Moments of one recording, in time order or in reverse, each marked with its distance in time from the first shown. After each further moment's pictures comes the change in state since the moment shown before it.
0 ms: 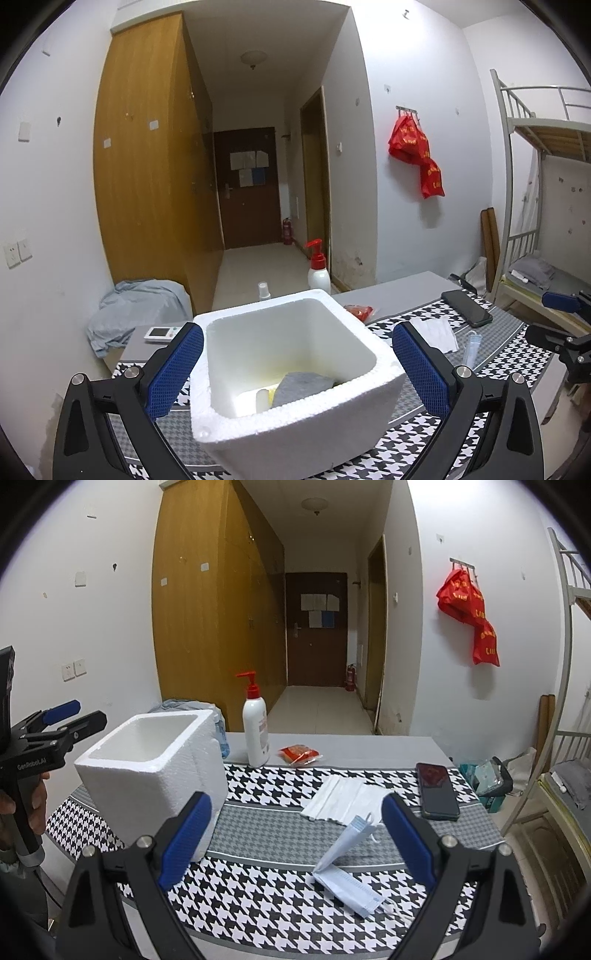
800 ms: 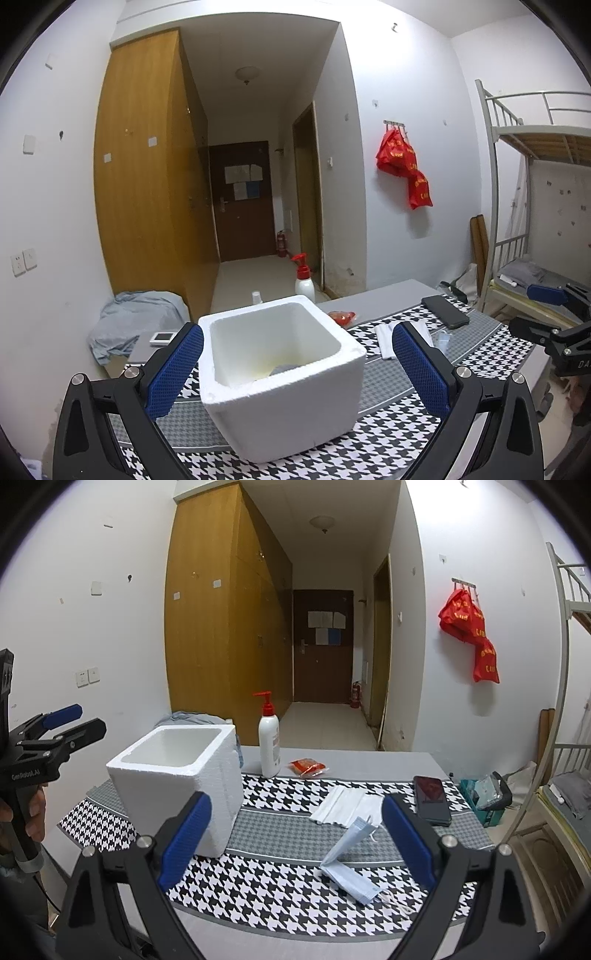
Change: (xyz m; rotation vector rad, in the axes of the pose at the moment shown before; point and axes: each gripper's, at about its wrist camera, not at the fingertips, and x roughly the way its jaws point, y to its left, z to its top) left arm -0.053 -0.018 -0.002 0.013 -0.051 -0.020; right arm -0.047 0.012 -0.002 -0.025 -0.066 0.016
